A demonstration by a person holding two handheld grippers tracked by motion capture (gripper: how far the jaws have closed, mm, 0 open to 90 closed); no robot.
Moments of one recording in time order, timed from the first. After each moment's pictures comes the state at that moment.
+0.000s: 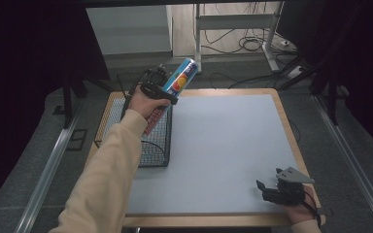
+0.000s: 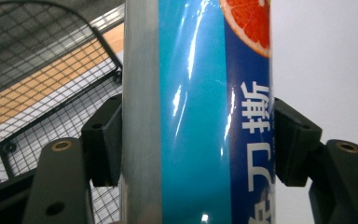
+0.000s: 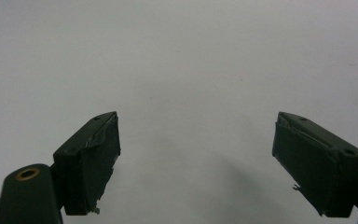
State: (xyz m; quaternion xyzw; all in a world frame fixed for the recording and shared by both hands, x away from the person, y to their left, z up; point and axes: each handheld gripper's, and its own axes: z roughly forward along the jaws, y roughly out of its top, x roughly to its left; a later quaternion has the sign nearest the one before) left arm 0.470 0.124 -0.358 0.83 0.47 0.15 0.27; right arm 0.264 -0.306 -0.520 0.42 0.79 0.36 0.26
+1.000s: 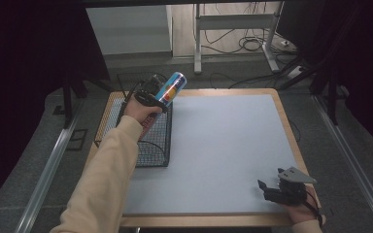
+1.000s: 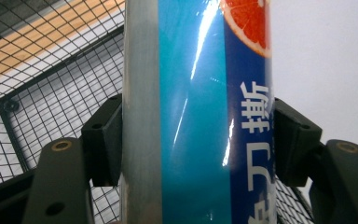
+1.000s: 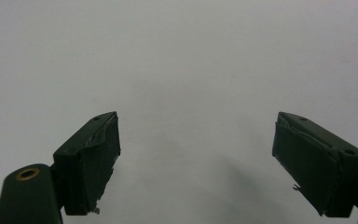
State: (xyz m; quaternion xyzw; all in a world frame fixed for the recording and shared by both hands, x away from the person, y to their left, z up) left arm 0.490 0.148 -0.407 0.83 0.50 0.13 0.22; right arm 0.264 -0.310 -0.520 0.42 0.79 0.36 0.27
